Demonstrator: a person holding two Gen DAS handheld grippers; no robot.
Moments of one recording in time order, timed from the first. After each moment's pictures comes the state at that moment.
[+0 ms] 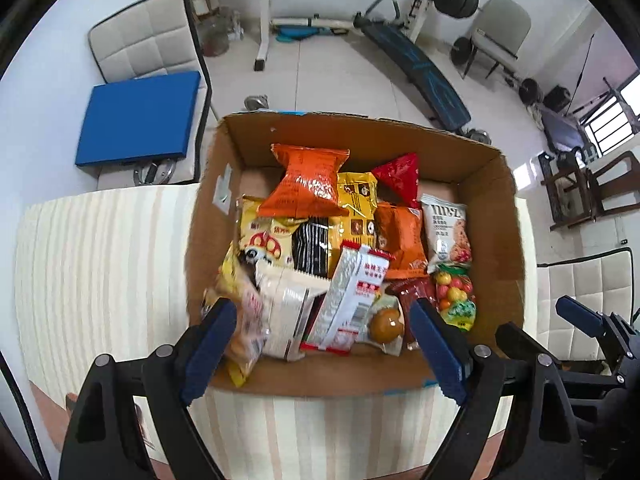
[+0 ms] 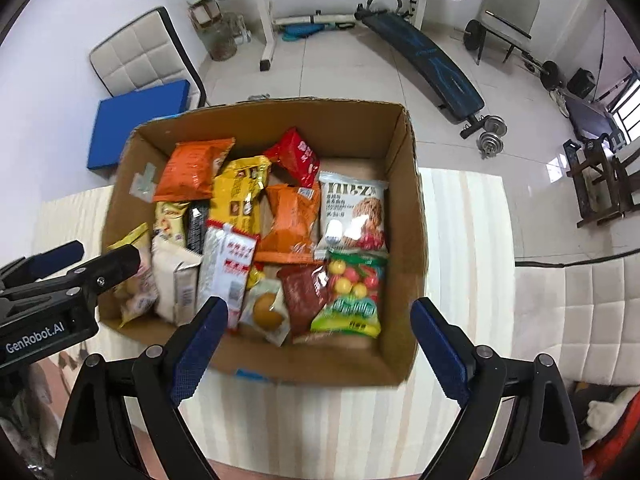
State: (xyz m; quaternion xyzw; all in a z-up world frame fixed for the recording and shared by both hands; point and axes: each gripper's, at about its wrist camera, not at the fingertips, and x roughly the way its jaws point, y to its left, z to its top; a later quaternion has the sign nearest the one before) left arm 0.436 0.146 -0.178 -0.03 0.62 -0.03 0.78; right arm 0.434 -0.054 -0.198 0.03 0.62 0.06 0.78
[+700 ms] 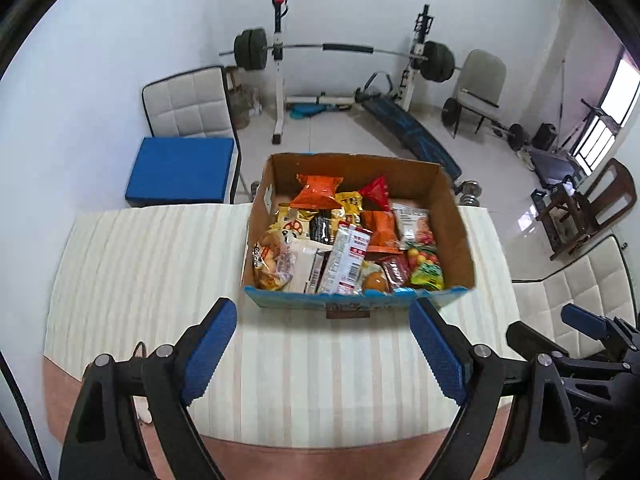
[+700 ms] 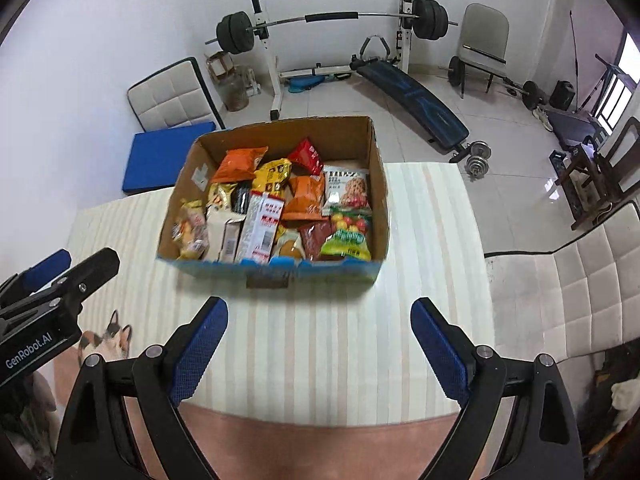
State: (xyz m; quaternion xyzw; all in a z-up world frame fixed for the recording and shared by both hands) left arm 0.265 0.140 -0.079 -0.01 0.49 -0.01 0.87; right arm 0.254 -0.077 -0.111 0.06 0.53 0.06 0.84
